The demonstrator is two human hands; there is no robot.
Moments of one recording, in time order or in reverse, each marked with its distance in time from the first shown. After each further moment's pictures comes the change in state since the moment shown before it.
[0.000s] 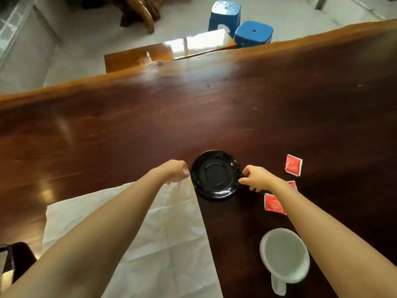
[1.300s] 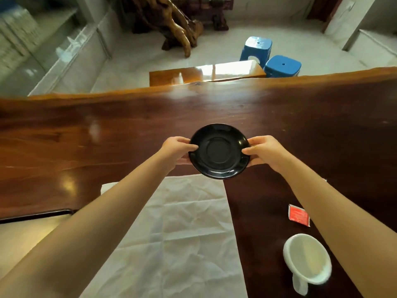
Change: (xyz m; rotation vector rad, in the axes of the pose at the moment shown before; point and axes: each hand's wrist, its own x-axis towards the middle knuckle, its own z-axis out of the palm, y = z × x) left_hand -0.130 -0.044 -0.060 -1.214 0.419 -0.026; right_hand -0.102 -0.142 -0.027 0.589 0.135 -0.332
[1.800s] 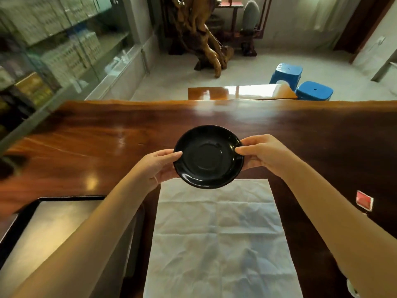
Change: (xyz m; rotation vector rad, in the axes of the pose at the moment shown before) left_hand -0.127 -0.056 -0.208 -0.345 -0.007 0.081; right_hand -0.103 -0.099 0.160 0.035 -0.216 -0.195
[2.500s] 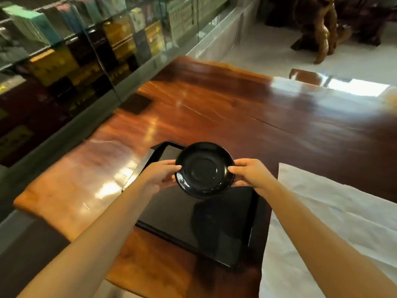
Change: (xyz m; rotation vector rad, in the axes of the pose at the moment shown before) left_hand -0.098 -0.101 -0.356 -0.145 0.406 -0.192; right_hand 0.053 0.038 0.400 -0.084 -0.308 0.191
